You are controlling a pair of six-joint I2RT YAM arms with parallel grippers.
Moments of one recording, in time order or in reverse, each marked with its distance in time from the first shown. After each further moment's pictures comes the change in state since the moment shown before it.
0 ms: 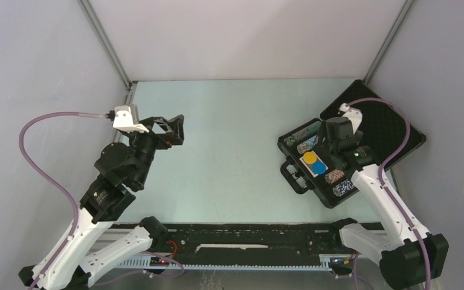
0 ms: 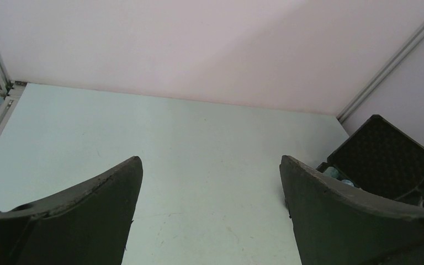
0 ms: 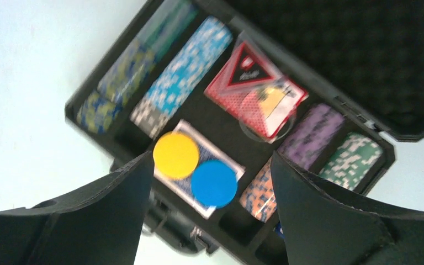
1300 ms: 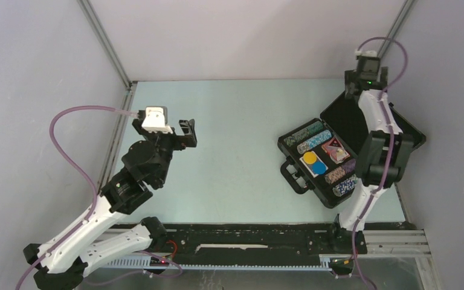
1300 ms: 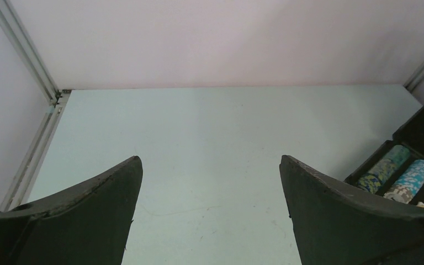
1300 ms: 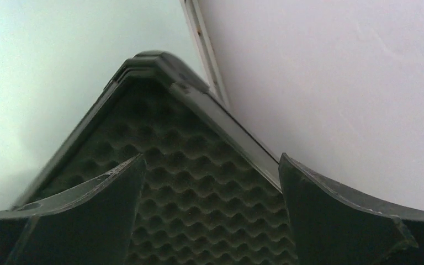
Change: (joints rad) left arm -0.145 0.059 -0.087 0.113 -0.185 0.190; right arm -0.461 0.848 0.773 0.274 -0.049 -0.596
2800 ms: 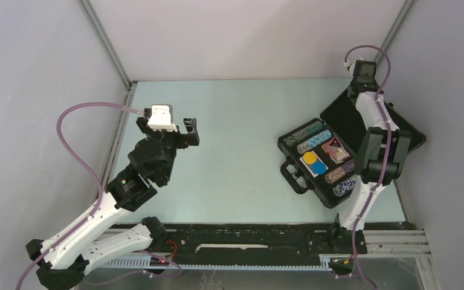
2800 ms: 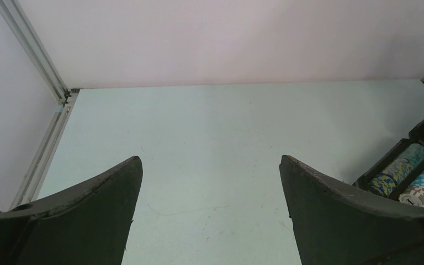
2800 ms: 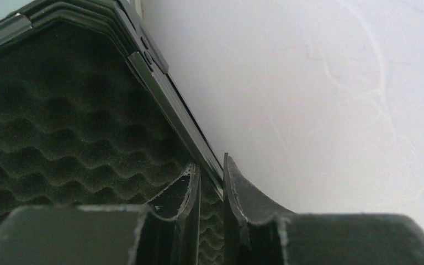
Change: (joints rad) left arm 0.000 0.047 -0.007 0.029 -0.037 0.030; right arm 0.026 0.104 0.013 0.025 0.214 -0.492
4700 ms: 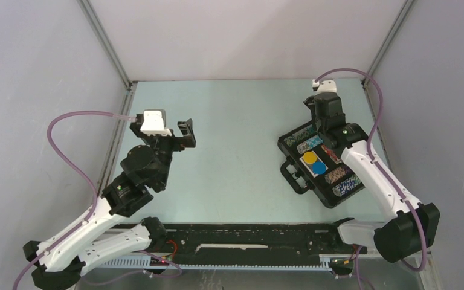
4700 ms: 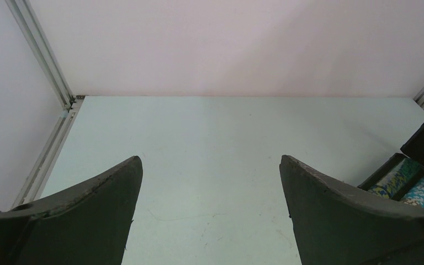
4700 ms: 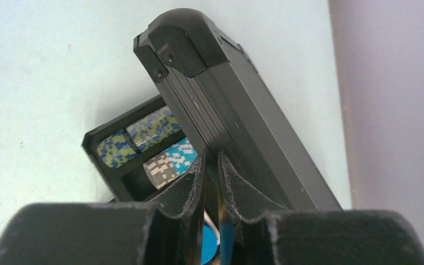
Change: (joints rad) left arm -0.053 -0.056 -0.028 0.047 -0.071 0.026; right arm 0.487 -0.725 -0.529 -0.148 -0.098 0.669
